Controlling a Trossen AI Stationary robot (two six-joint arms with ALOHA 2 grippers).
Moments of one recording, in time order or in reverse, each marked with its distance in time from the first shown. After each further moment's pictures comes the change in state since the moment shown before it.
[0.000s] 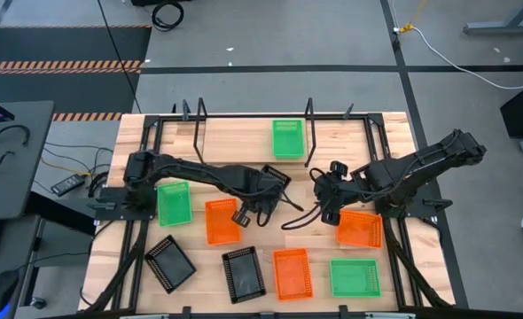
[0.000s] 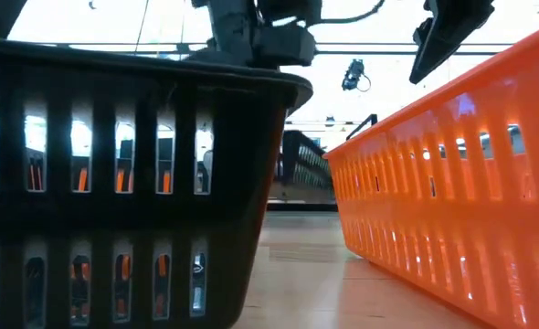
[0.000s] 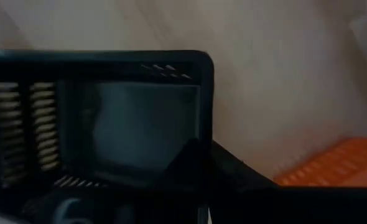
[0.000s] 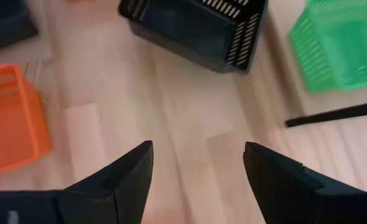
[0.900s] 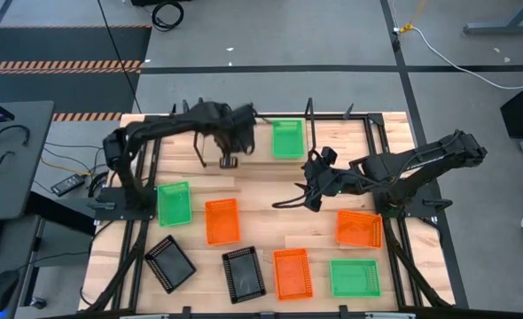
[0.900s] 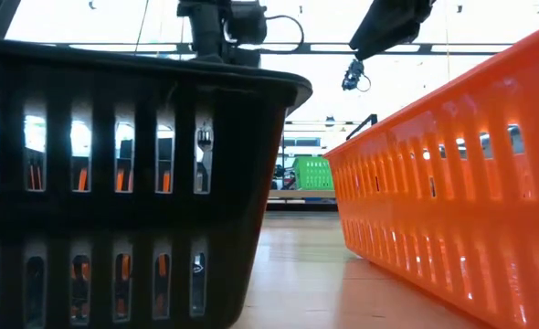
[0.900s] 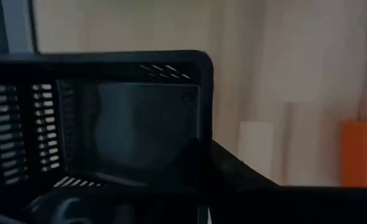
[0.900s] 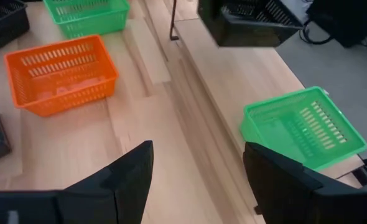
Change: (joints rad) left arm 0.456 -0.186 0.021 -0.200 -0.010 -0.064; right arm -0.083 0.001 0.000 0.307 0.185 -0.134
